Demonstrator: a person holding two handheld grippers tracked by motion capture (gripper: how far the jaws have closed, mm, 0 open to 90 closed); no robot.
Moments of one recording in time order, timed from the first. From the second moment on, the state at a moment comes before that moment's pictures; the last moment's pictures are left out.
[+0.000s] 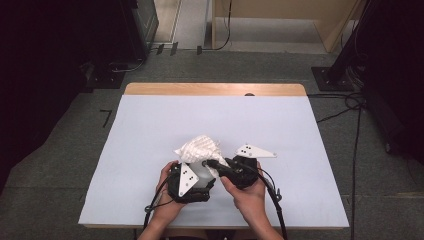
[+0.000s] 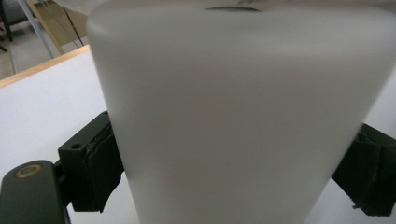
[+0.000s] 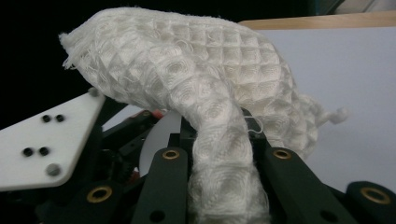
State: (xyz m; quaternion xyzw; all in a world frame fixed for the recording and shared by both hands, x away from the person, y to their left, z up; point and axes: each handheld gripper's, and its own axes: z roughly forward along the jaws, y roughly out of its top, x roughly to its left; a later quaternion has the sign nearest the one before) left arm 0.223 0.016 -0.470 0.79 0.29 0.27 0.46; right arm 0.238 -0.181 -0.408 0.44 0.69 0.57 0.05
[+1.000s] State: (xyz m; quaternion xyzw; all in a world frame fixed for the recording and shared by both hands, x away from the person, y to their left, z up) left arm 0.220 0.004 -0.465 0.81 0.27 0.25 0.46; right arm 0.252 -0.207 -0.421 0.48 0.68 0.55 0.06
